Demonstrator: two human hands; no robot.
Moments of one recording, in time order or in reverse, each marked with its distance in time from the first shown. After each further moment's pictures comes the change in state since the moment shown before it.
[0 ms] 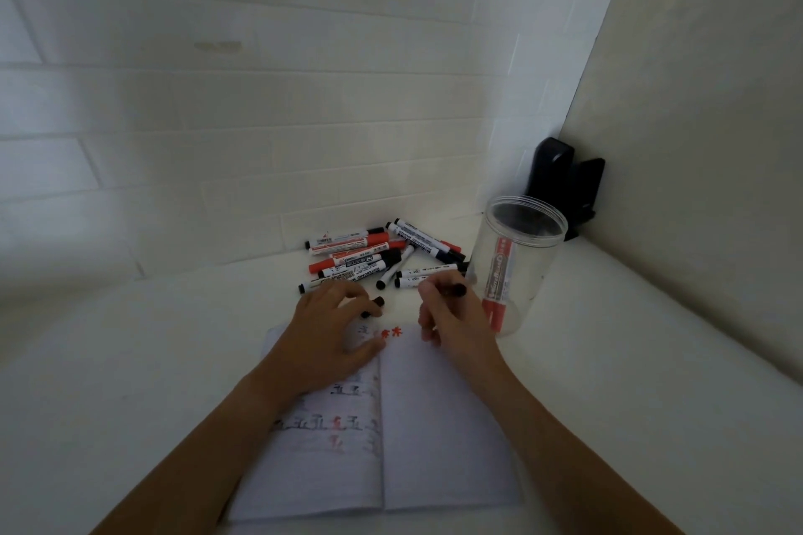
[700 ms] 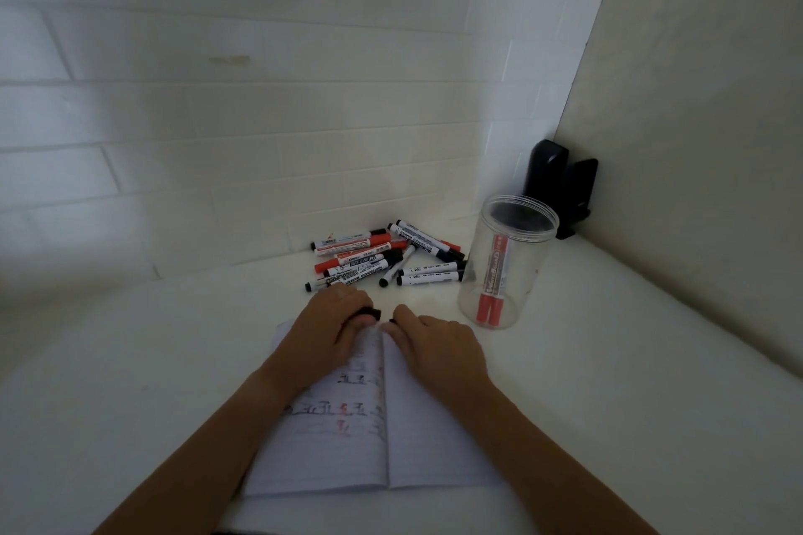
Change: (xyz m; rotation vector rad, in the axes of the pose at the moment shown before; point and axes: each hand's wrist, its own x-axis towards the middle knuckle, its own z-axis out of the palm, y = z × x) left_hand -0.002 0.007 -0.007 -0.146 0.094 0.075; right_hand -0.019 0.031 0.020 -1.114 0.043 -0.594
